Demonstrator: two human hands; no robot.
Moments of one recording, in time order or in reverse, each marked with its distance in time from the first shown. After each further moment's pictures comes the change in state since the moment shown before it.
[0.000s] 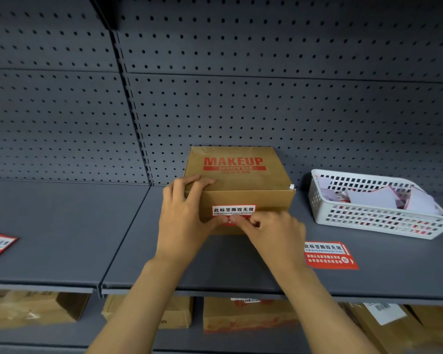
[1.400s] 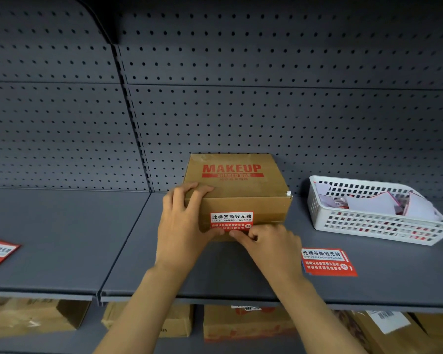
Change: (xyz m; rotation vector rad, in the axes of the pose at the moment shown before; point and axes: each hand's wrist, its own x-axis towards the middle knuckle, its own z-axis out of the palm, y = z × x) left_hand -0.001 0.005 -0.002 0.059 -0.037 -0.027; right_hand -0.010 0.011 0.014 0.048 -0.076 -0.003
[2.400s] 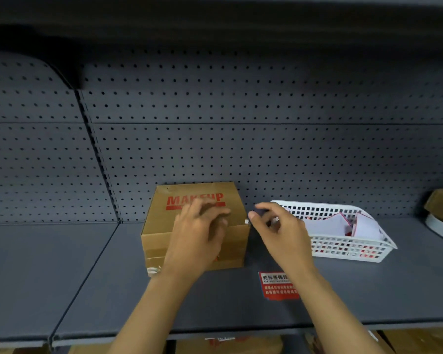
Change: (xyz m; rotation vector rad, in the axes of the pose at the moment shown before) left_hand 0.039 0.087 0.020 -0.146 -0.052 0.154; right_hand 0.047 0.073 -0.083 0.470 0.065 0.215
